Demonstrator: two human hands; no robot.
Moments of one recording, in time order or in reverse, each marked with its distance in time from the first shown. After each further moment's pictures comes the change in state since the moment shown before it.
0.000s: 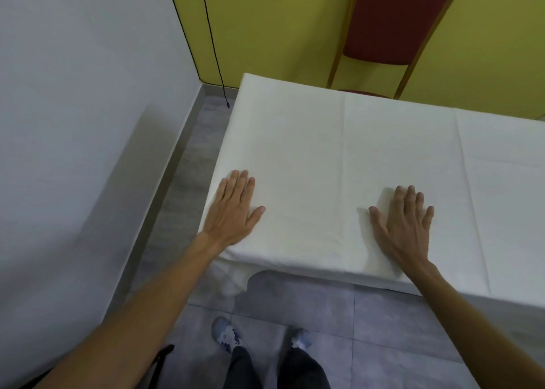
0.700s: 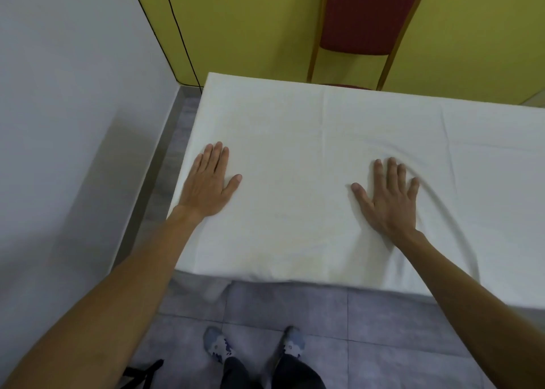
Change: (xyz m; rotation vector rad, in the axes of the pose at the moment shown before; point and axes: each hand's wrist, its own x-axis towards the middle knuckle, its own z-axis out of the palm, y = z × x) left_hand 0.094 -0.010 0.007 -0.050 0.019 -0.063; right_hand 0.069 0.019 -0.003 -0.034 -0.013 -0.024
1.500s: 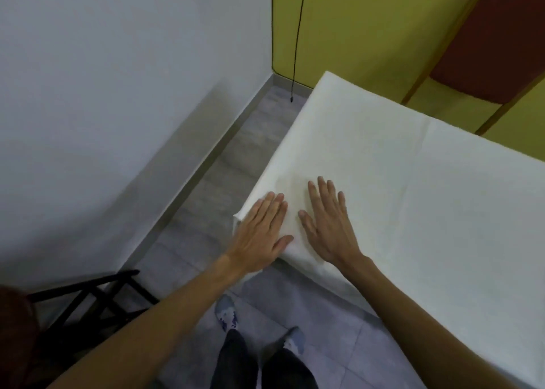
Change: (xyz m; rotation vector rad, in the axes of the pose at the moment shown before) left_hand -0.177 0.020 0.012 0.027 0.077 -0.024; right_hand -0.086 -0.227 0.021 0.156 -0.212 -0.716
